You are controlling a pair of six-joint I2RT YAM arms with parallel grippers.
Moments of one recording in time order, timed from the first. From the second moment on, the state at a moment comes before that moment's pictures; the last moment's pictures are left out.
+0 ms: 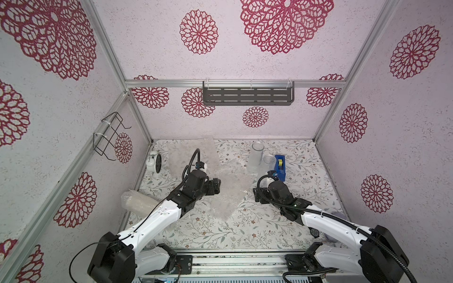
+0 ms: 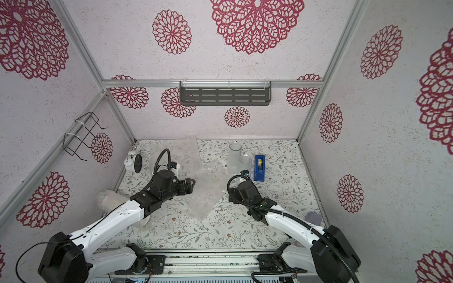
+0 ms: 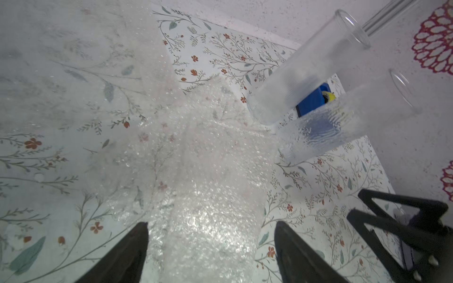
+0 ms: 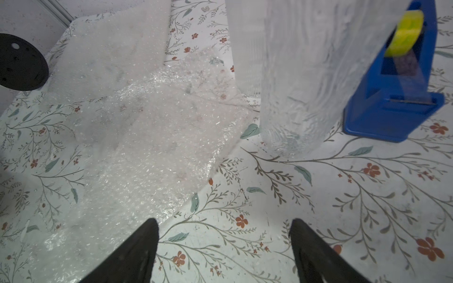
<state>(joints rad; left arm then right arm) -0.49 1.26 0.82 -0.21 -0.06 -0.53 0.74 1.21 0.64 -0.10 0.24 0.50</state>
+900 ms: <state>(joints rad) -0.30 2.11 1.51 -0.62 0.05 -0.33 0.88 1.30 0.71 -0.10 0.38 0.50</state>
